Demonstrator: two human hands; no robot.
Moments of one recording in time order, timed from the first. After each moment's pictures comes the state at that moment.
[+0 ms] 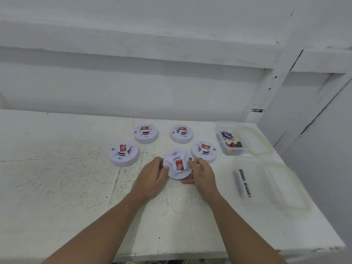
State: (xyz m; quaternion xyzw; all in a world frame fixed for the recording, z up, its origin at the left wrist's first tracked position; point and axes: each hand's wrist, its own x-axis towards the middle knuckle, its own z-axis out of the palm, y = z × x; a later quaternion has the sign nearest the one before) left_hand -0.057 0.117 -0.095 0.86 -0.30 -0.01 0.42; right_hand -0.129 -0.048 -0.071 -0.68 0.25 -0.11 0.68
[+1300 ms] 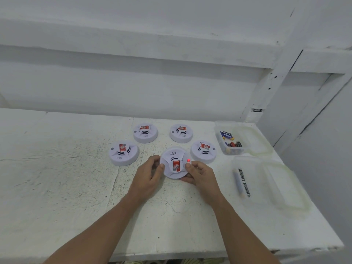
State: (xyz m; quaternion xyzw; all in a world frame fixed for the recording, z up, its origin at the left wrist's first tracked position) left_hand -0.069 0.123 -0.081 0.79 -0.26 0.00 0.55; right_hand -0.142 -0.052 -0.067 -0.64 0.15 -0.08 0.75
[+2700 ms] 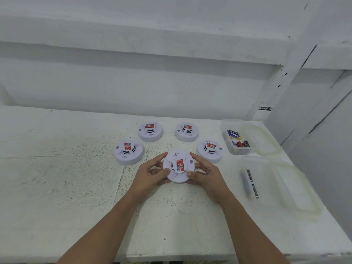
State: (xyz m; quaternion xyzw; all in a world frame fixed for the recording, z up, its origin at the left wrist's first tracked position) left_hand -0.059 0.129 -0.081 0.58 -0.10 -0.25 0.77; right_hand -0.137 -0.058 -0.064 -0.62 0.11 -0.03 0.78
